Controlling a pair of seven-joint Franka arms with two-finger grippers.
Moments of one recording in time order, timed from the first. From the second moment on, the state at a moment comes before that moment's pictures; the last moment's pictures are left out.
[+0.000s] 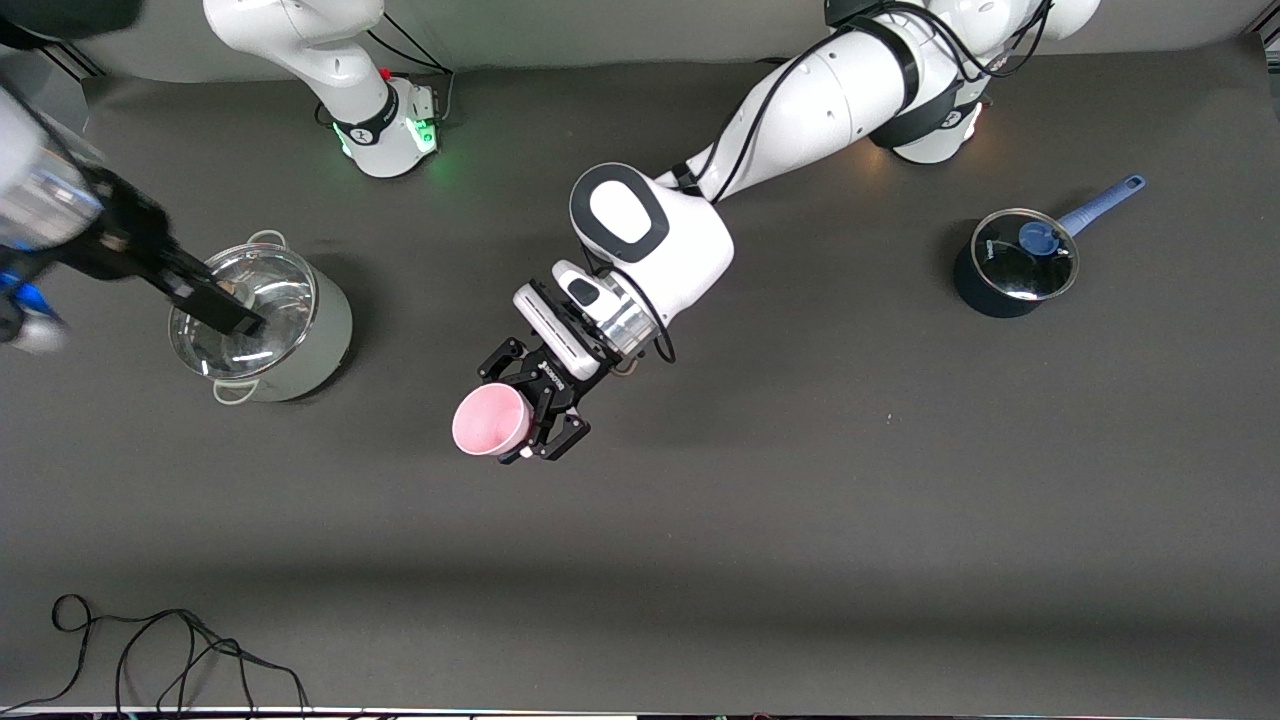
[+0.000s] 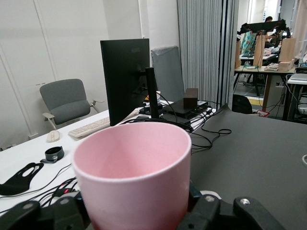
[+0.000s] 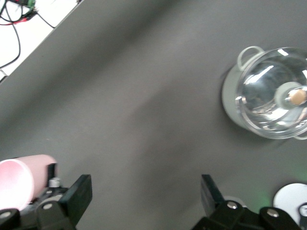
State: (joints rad) left arm -0.62 1.11 -0.73 -0.77 -1.24 3.40 1.90; right arm 0.23 0.24 0.01 -1.17 0.04 1.42 0.98
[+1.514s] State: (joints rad) left arm -0.74 1.10 -0.43 -0.76 -1.19 3.40 1.58; right arm 0.38 0.57 0.06 -0.96 0.01 1.65 1.21
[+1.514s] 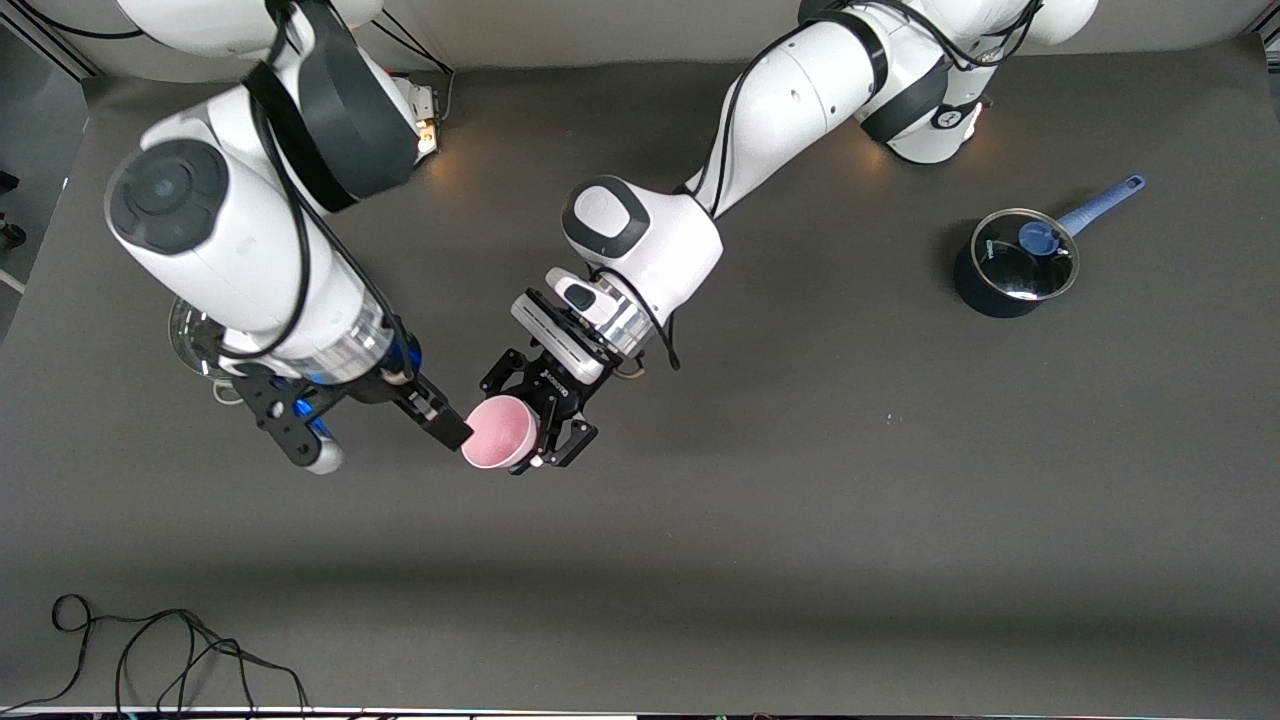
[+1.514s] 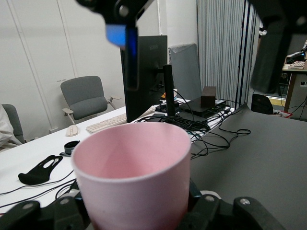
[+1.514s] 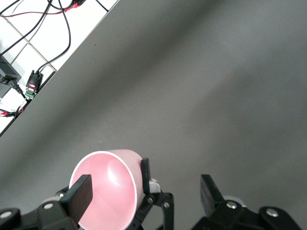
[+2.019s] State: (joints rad) left arm -0.74 1.10 -0.43 -0.75 -1.19 3.40 1.58; right arm 0.40 0.60 0.07 -0.96 0.01 1.69 1.21
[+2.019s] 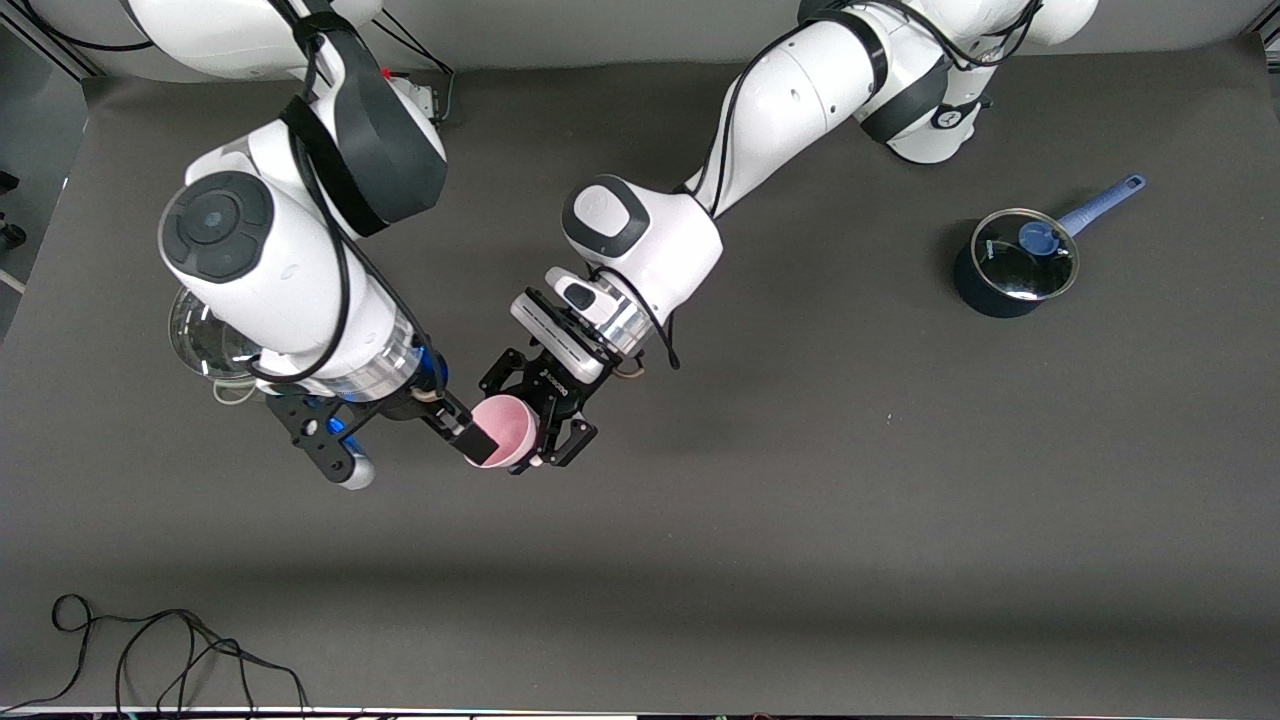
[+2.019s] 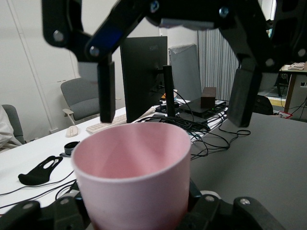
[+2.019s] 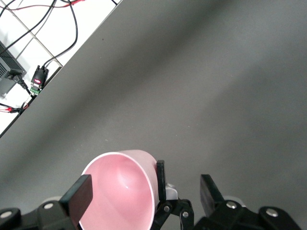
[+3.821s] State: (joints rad) left arm -0.74 1.10 -0.42 -0.75 -1.18 3.41 1.58; right arm 0.41 0.60 0.07 -0.95 0.01 1.67 1.23
